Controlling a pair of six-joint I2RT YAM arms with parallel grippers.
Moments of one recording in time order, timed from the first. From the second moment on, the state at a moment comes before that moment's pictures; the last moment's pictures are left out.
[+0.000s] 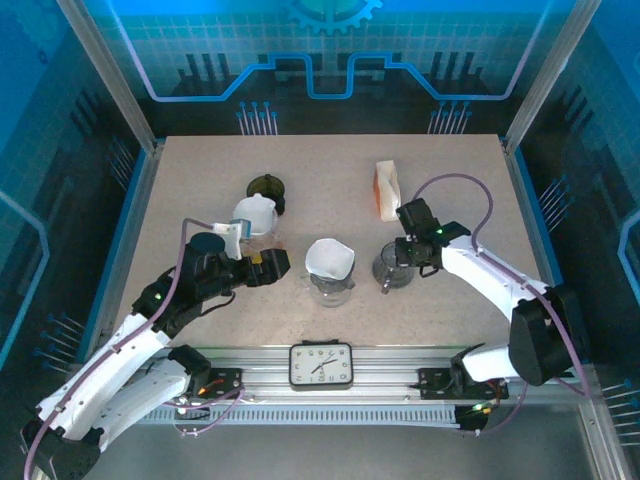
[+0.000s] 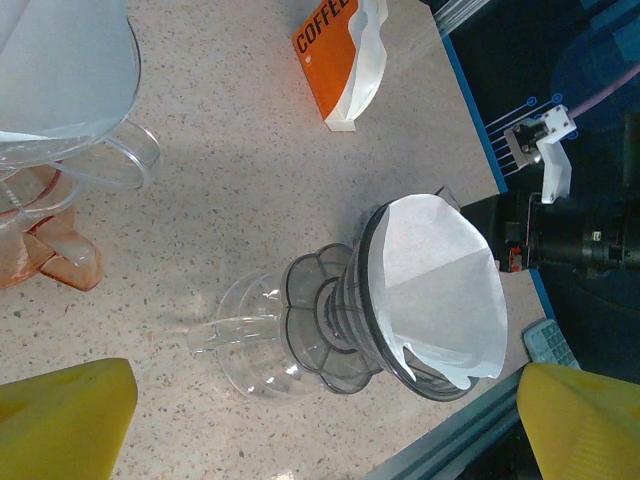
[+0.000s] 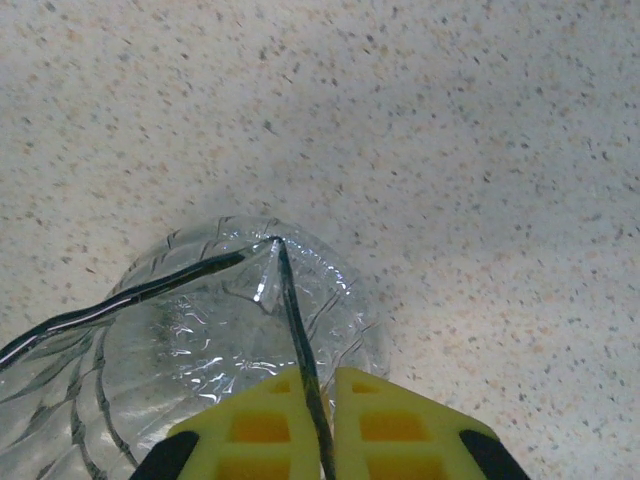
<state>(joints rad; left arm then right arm) -0.52 0.74 0.72 -0.49 0.20 -0.69 0.41 1.38 0.92 -0.71 0.18 0.41</state>
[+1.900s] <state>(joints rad) -0.54 0.72 0.56 -0.45 0.22 -0.77 1.04 0.90 0.37 -0.28 0.13 0.61</state>
